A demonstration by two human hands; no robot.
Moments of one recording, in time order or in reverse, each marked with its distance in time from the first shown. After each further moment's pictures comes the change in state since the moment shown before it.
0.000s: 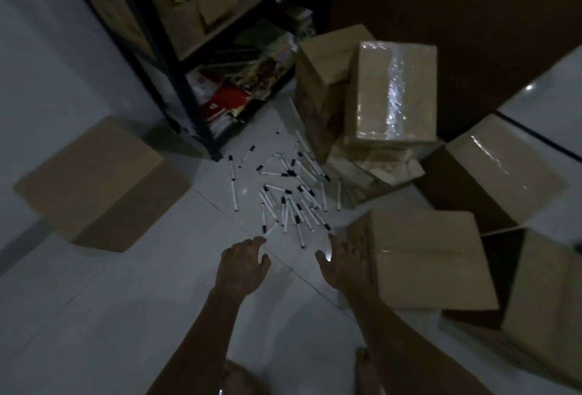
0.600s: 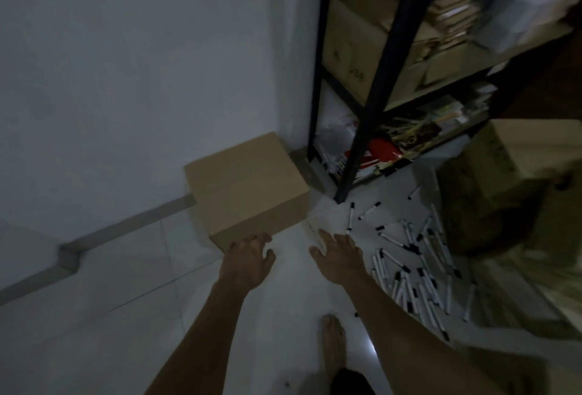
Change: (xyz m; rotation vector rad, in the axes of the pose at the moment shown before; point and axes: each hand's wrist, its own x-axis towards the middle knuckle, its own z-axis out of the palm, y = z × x) left_hand 0.017 -0.300 -0.115 -0.041 0.250 -0.350; right_hand 0.103 -0.346 0.136 -0.379 -0.139 -0.470
